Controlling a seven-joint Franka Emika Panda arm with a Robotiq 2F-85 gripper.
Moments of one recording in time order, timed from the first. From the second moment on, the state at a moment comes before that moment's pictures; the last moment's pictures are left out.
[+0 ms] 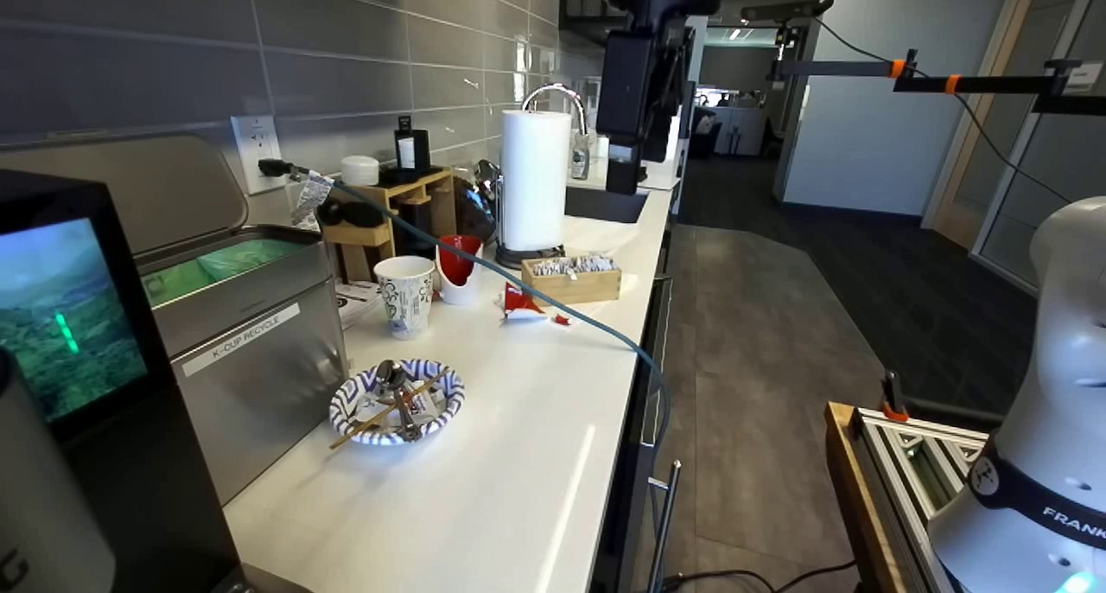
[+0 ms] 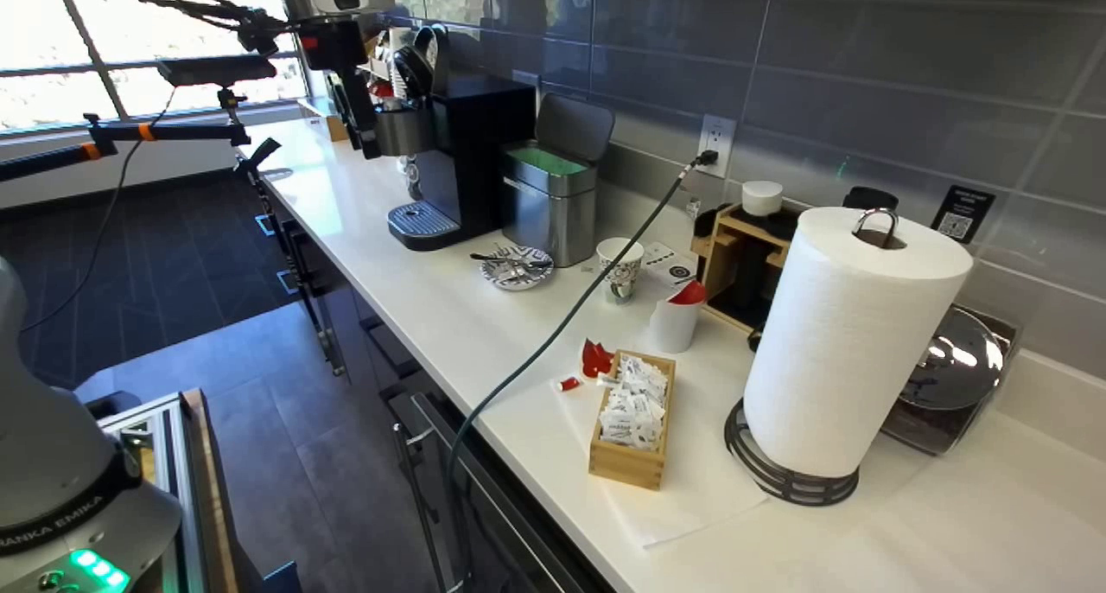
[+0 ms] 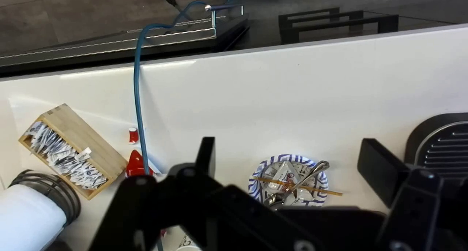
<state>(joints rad) 0.01 -0.44 0.25 -2.19 -0.07 1.81 0.34</state>
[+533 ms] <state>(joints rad) -0.07 -0.38 0.05 -2.17 -0.11 1.89 0.28</state>
